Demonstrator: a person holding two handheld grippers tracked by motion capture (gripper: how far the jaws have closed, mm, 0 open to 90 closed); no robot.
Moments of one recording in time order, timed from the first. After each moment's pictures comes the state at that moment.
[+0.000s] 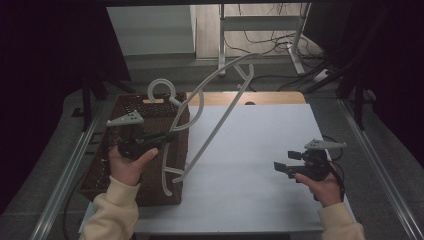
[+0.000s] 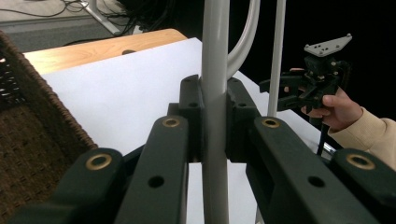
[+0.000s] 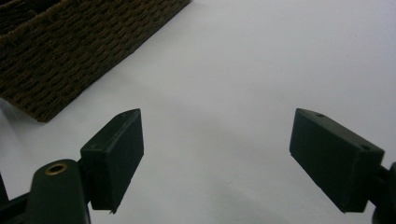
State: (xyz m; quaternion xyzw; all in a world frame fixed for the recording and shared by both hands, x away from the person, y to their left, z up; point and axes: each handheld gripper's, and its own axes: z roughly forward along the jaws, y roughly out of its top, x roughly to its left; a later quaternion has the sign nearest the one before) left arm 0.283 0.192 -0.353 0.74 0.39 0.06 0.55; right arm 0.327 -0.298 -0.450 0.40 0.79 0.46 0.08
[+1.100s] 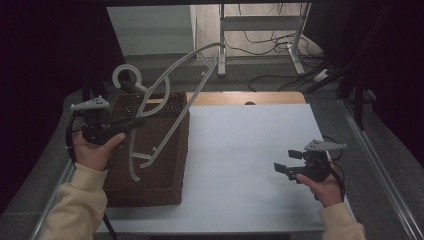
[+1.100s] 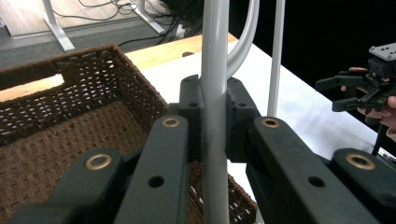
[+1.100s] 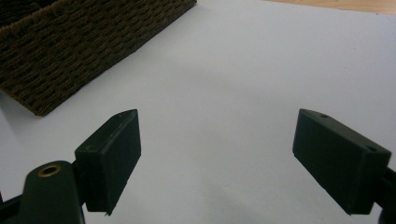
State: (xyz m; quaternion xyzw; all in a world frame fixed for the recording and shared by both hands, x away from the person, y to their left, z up) left arm 0.296 0.265 -0.332 0.73 0.43 0.12 0.51; right arm 0.324 -0.297 -0.449 0.37 0.80 0.46 0.10
